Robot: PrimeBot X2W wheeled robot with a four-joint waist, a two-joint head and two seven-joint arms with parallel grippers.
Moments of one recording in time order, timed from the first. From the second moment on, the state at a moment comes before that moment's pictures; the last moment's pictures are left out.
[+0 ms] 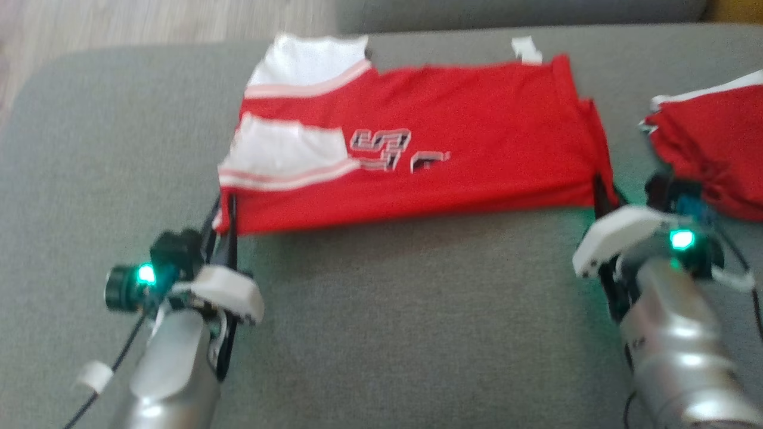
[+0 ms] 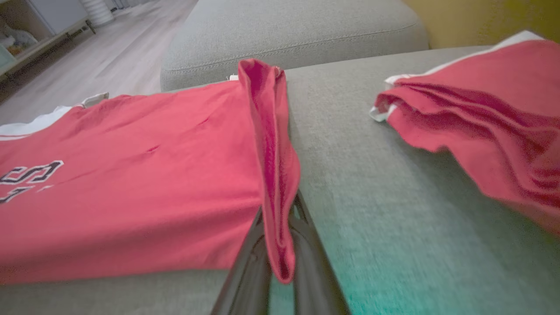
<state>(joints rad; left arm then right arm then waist) -0.48 0.09 -0.21 0.77 -0.17 -0.03 -0.25 -0.67 -0.06 -0.17 1.11 -0.02 0.13 -0.19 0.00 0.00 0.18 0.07</state>
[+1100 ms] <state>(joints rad) -0.18 0.13 -0.28 0.53 -0.16 0.05 -0.23 -0.27 -0.05 -0.11 0.75 0.17 0.13 -0.24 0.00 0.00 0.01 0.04</state>
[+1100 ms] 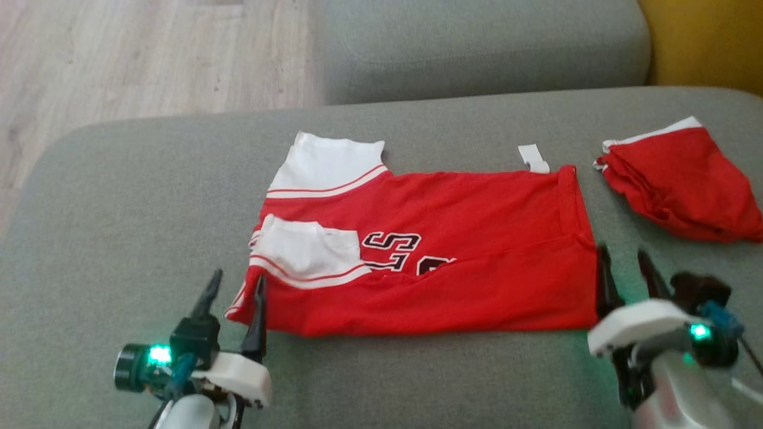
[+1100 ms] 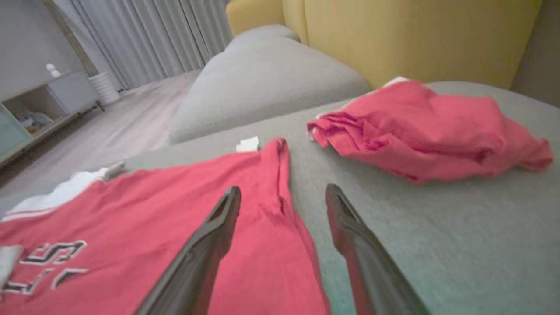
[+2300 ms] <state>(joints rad) -0.89 0.47 -0.57 0.72 -0.40 -0.13 0.22 -0.30 -0.05 0.09 0.21 0.22 0.13 -0.25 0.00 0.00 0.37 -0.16</state>
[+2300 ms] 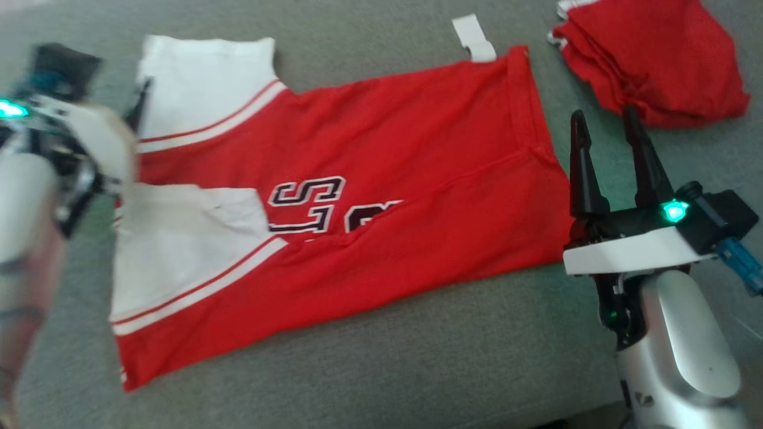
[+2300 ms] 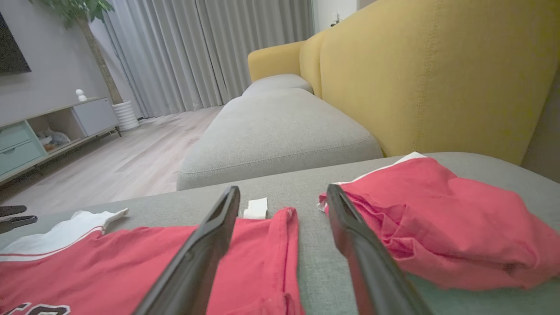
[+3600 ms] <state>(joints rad) -1.06 0.52 -0.91 0.79 -0.80 -0.13 0.06 -0.36 -0.05 0.01 0.27 0.08 0.13 -0.24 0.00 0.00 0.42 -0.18</state>
